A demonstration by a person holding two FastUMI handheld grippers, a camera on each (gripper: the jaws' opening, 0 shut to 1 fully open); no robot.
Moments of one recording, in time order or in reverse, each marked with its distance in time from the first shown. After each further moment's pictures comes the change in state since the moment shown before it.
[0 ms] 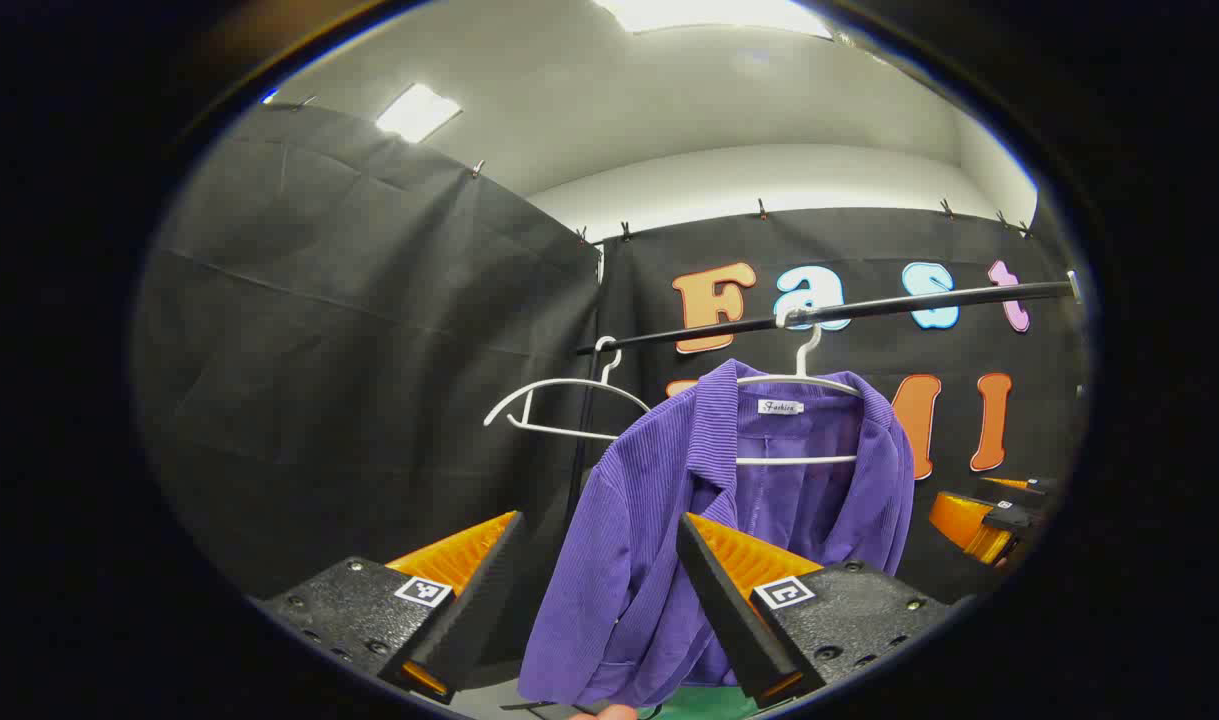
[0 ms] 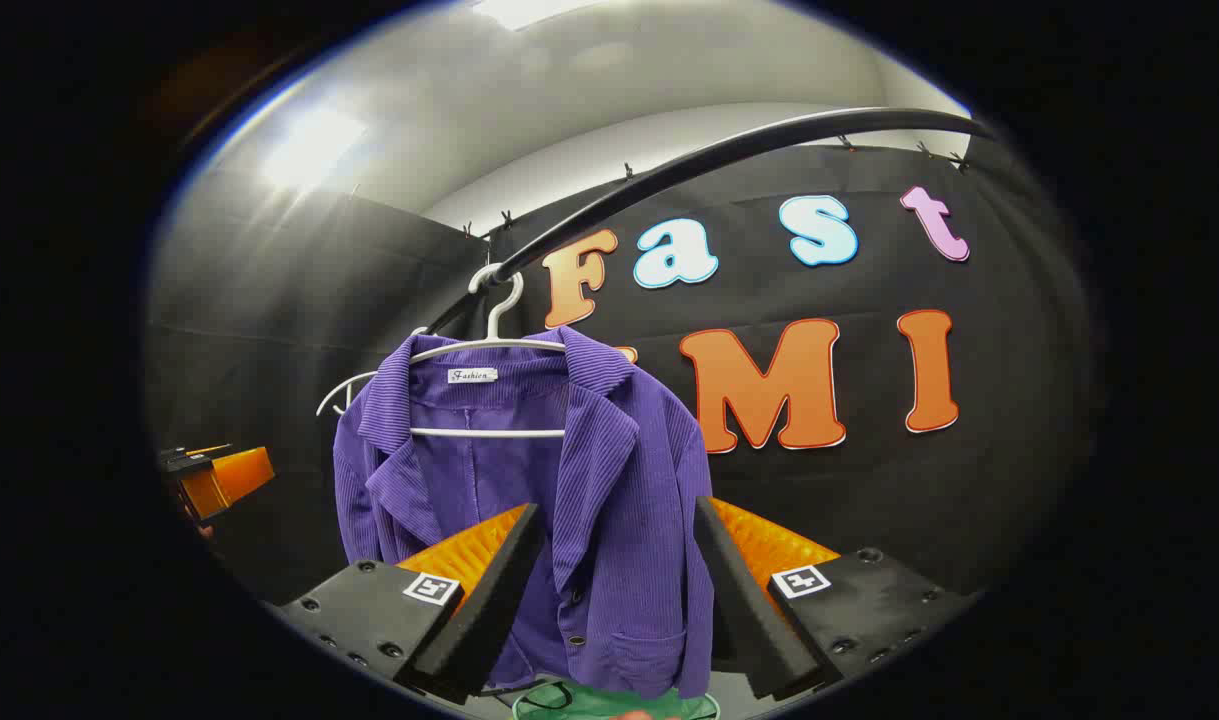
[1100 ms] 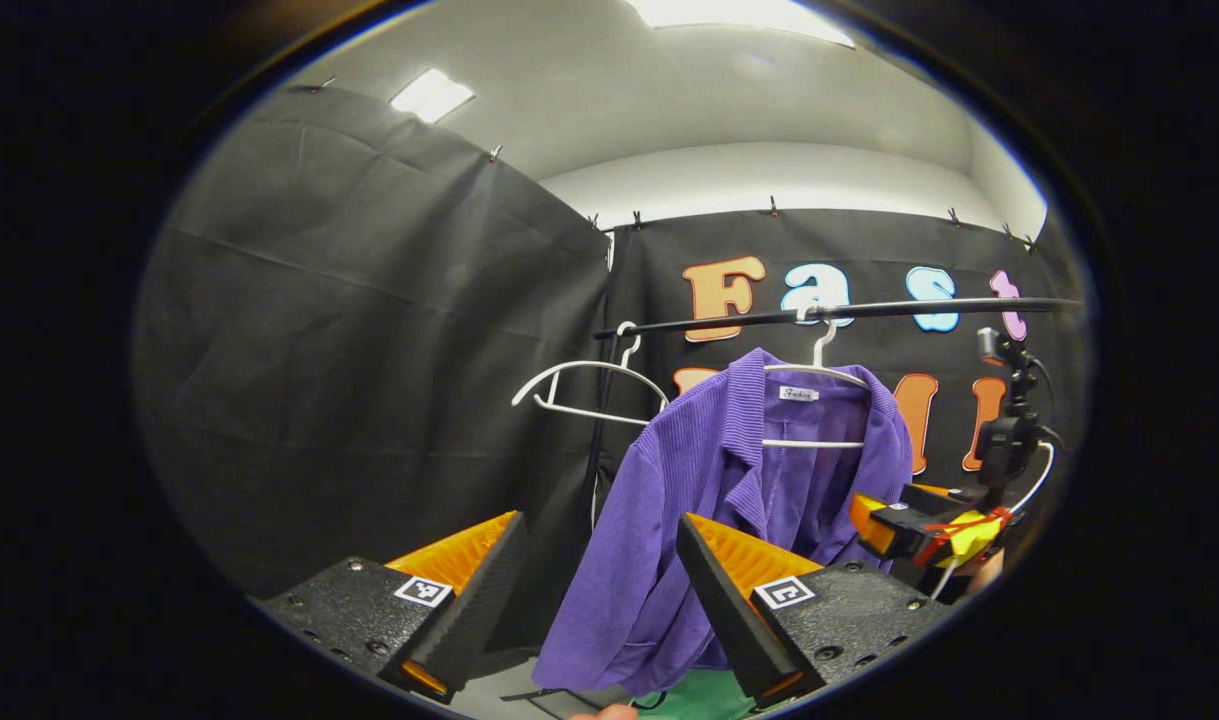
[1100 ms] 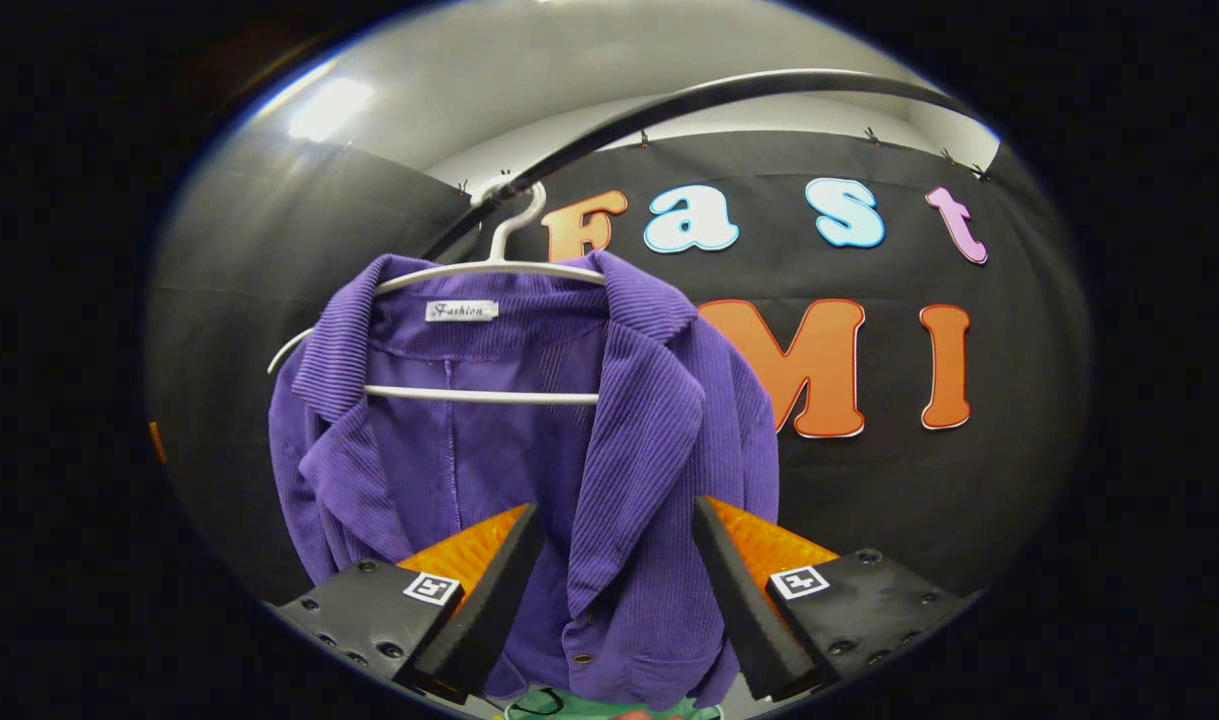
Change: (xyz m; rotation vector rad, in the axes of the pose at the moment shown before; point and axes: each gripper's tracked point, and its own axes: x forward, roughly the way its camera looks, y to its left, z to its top) left arm -0.022 0.053 -0.014 -0.038 0.052 -0.025; right arm 0.107 0.041 -0.056 -0.058 0.085 -0.094
